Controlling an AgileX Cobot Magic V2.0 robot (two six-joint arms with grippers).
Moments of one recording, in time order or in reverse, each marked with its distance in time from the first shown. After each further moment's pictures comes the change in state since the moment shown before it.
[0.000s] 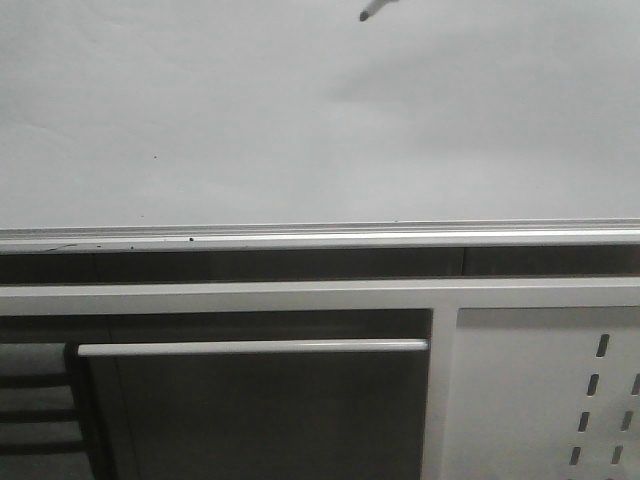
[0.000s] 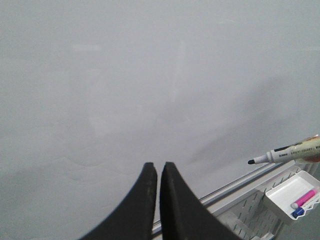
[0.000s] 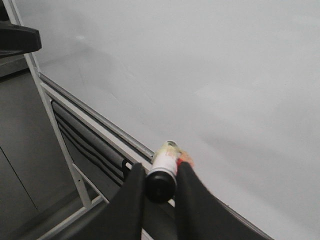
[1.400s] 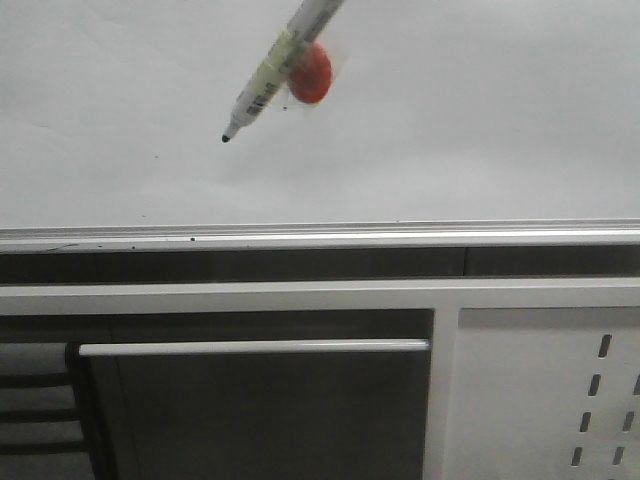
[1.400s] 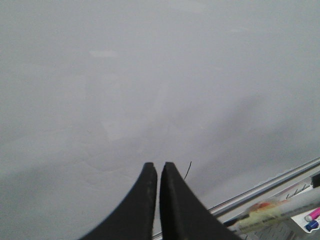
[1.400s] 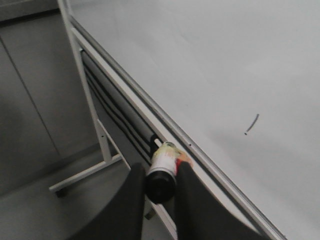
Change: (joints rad) left arm 0.000 0.000 0.000 -0.019 -0.046 0.007; right arm 0.255 0.302 -0.103 -0.015 -0.107 -0.105
